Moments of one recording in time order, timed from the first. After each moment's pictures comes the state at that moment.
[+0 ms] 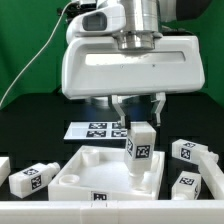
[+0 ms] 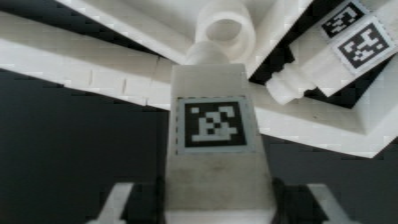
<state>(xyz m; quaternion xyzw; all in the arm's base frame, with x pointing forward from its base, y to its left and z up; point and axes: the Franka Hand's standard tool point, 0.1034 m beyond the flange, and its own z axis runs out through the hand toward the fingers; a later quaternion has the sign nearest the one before) 0.650 0.052 0.125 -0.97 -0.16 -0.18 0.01</state>
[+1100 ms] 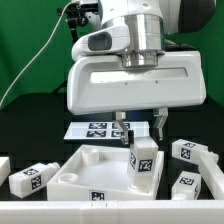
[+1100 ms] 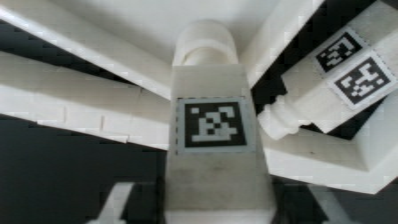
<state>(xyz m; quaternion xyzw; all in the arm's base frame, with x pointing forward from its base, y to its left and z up) 0.645 0.053 0.102 -0.97 -0.16 -0.17 0.01</state>
